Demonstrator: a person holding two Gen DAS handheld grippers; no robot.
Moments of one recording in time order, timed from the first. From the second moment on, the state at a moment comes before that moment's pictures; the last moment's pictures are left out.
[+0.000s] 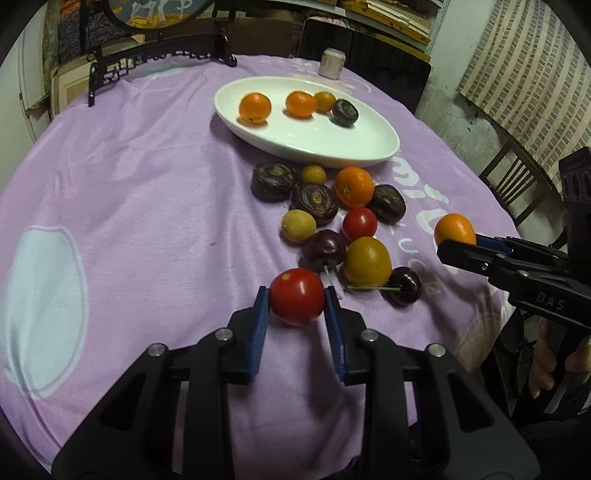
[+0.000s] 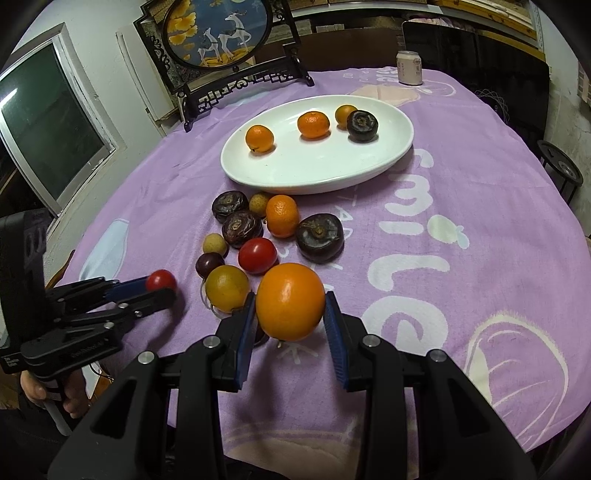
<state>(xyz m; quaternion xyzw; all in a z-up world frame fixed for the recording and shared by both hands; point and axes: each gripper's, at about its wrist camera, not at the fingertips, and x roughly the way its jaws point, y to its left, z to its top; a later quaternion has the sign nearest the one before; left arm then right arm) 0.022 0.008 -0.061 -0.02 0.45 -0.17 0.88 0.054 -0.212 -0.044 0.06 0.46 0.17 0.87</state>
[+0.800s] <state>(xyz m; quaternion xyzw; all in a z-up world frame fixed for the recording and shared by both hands) 0.121 -0.008 -0.001 -0.01 0.41 -0.16 0.90 0.127 -0.219 -0.024 0.06 0.44 0.16 0.88</state>
